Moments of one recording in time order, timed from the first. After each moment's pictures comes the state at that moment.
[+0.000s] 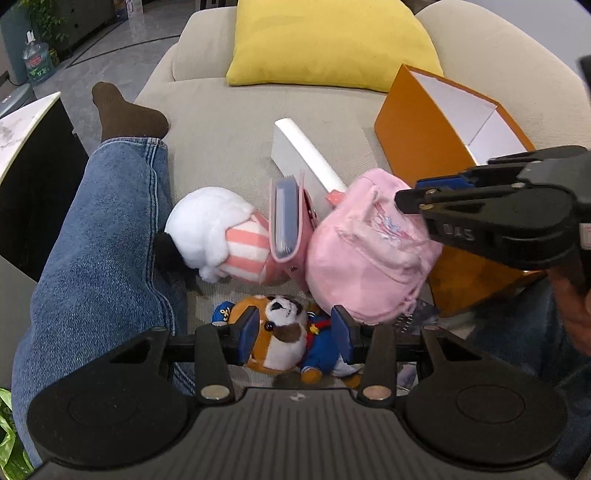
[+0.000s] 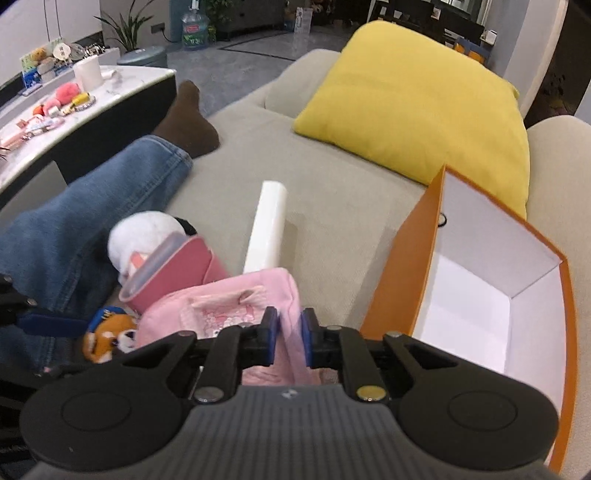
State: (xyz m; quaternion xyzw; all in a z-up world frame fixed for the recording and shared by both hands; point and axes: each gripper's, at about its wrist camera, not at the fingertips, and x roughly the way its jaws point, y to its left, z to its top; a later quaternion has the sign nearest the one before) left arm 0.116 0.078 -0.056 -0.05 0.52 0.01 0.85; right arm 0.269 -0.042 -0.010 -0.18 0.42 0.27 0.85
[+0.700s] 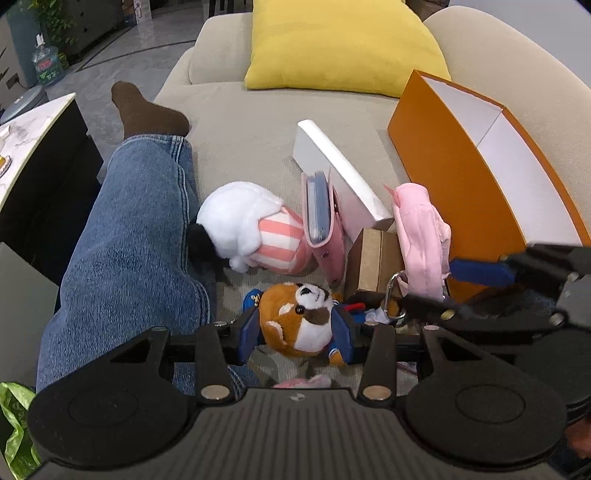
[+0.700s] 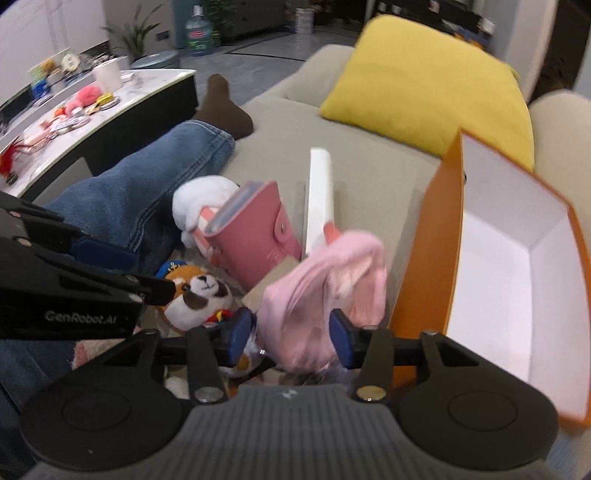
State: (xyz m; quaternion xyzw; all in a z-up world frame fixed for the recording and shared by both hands) left arm 0.094 0.094 -0.048 -0.05 0.51 0.02 0.86; right arm 0.191 -0.042 -0.018 -0.14 0.43 0.27 0.85
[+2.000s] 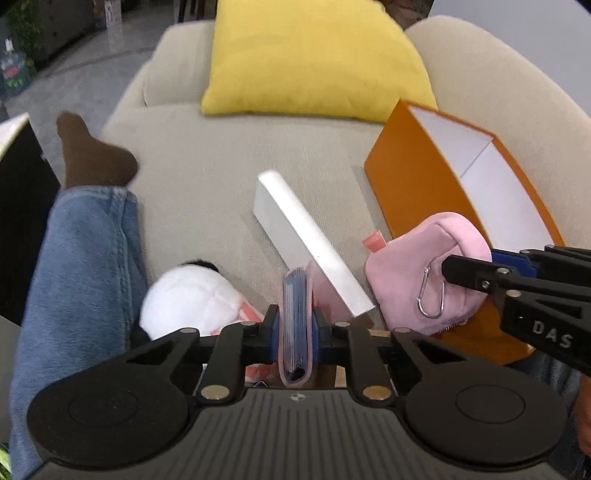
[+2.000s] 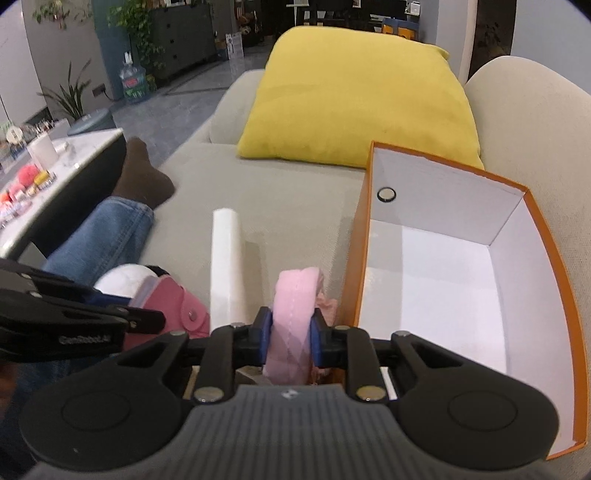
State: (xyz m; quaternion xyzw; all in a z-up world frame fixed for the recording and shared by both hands) left arm 0.174 0.091 -0.052 -0.07 0.50 -0.03 0.86; right arm 0.264 -0.082 0.010 -0.05 0.41 0.21 0.89
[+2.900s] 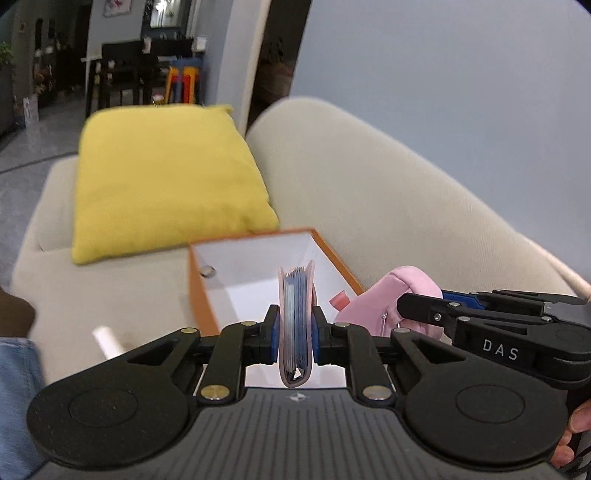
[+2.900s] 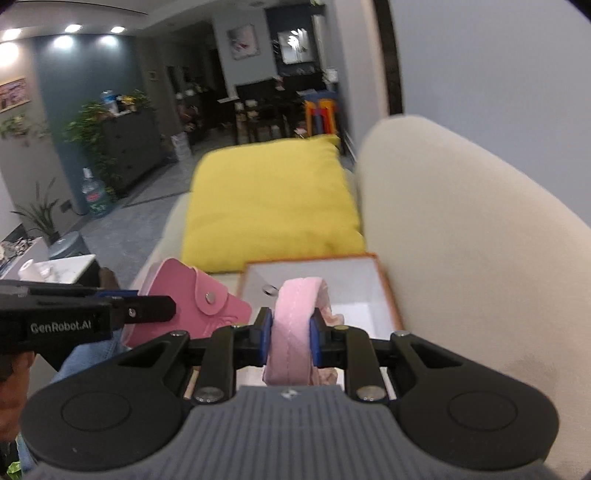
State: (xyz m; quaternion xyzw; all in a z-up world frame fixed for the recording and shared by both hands) left arm 0.190 -0.071 0.059 -0.03 0.38 -0.17 0.91; right arm 0.216 -0.246 0.105 0.06 0.32 0.12 0.94
